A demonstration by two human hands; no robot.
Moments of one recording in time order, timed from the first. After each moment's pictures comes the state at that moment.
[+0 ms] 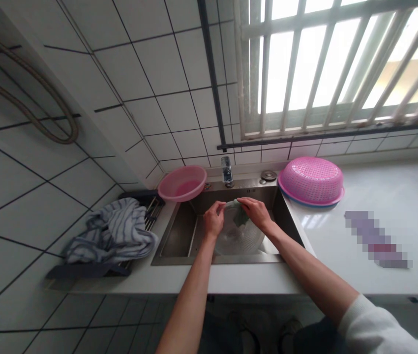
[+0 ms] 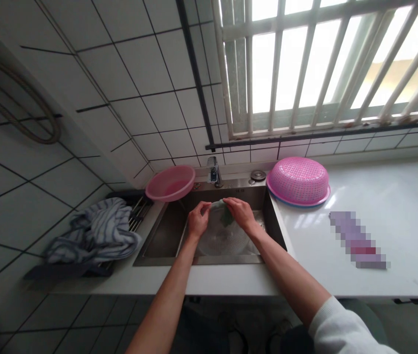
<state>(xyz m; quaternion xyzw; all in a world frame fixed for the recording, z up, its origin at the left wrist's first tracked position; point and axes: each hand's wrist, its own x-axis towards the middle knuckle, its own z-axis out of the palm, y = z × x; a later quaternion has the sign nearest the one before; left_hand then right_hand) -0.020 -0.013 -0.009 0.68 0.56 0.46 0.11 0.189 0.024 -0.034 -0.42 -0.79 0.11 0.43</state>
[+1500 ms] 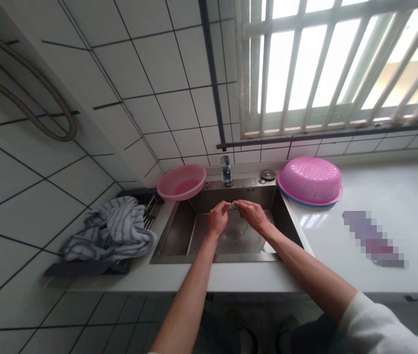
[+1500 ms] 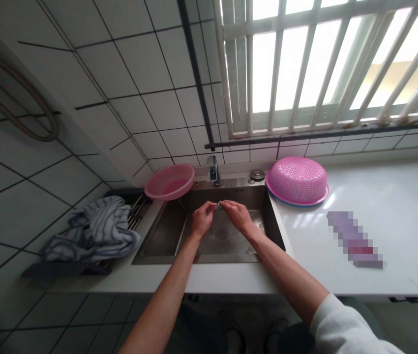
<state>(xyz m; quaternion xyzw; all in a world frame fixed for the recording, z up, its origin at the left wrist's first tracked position) -0.011 -0.013 -0.013 0.71 0.55 0.43 0.13 0.185 0.021 -0.040 -0.42 -0.81 0.11 0.39</state>
